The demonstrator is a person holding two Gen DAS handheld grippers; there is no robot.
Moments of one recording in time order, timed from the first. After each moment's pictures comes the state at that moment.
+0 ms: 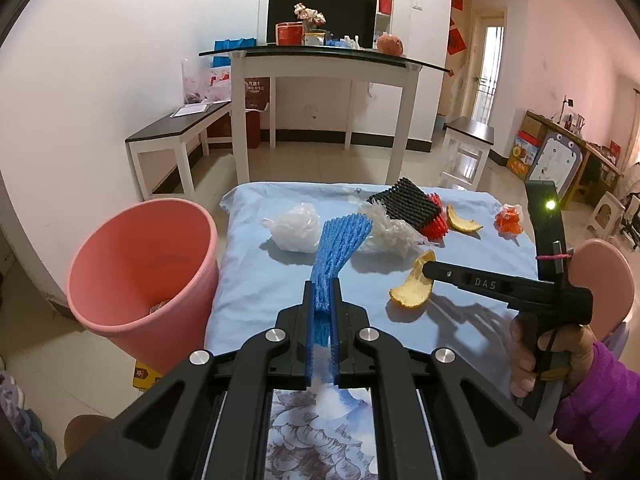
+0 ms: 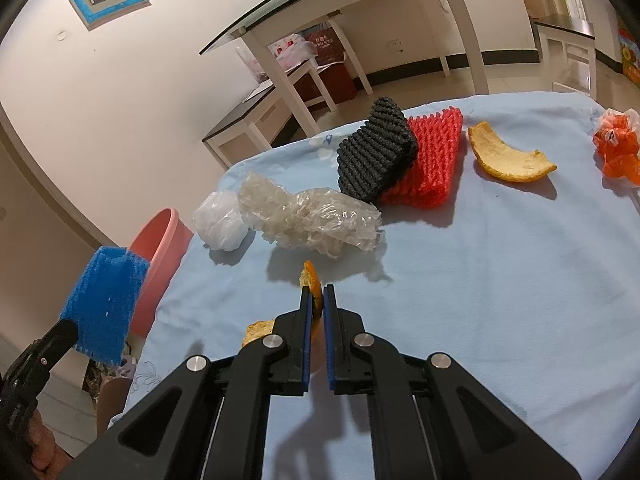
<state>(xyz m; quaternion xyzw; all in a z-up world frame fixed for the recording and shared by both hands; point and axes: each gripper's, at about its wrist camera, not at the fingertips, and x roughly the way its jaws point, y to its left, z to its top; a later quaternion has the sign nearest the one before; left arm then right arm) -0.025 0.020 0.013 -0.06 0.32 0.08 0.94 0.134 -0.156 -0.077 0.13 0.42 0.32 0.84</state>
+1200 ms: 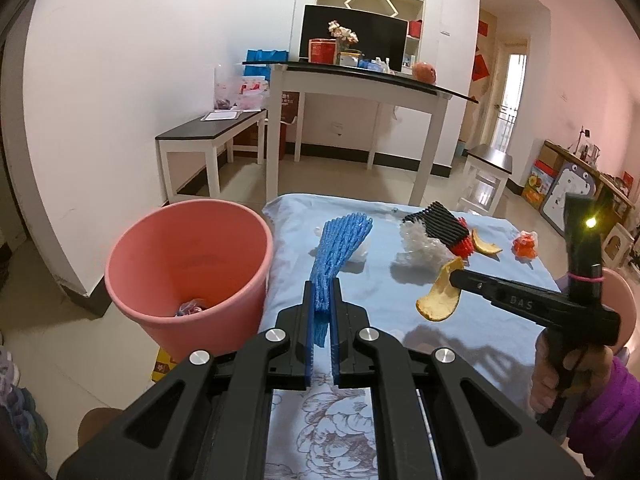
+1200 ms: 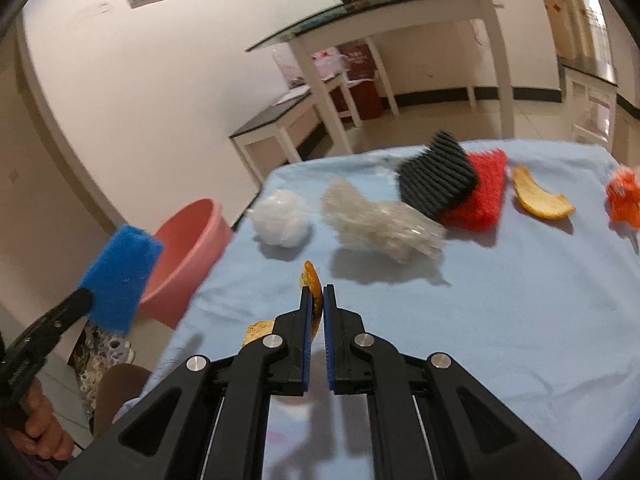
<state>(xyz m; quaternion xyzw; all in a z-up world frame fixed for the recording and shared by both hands) -0.066 0.063 0.023 -0.09 0.28 0.12 0.95 0.089 -0.123 -0.036 0.08 0.37 0.36 0.85</state>
